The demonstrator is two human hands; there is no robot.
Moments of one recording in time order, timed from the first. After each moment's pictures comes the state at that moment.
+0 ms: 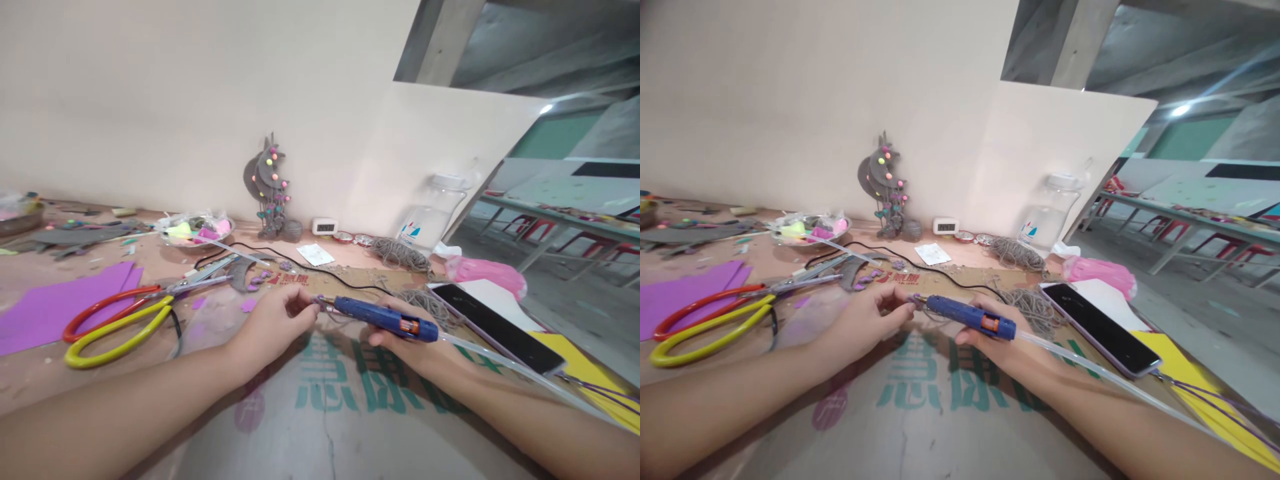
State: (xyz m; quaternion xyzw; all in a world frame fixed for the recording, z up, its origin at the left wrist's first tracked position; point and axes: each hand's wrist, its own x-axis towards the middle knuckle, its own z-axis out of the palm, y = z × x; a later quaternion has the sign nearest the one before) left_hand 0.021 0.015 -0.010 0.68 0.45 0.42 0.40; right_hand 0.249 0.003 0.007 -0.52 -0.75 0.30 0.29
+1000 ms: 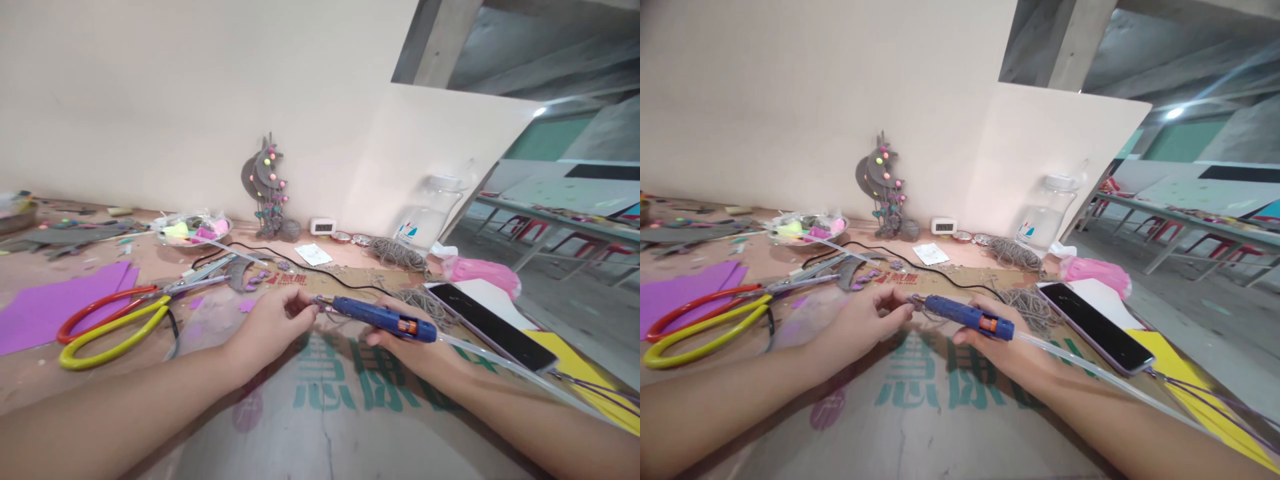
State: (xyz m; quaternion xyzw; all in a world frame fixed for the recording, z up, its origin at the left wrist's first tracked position) left_hand 0.021 0.012 -0.006 0.68 0.46 0.41 0.38; right_hand 0.245 -0.001 0.009 -0.53 -0.73 0.32 0.30
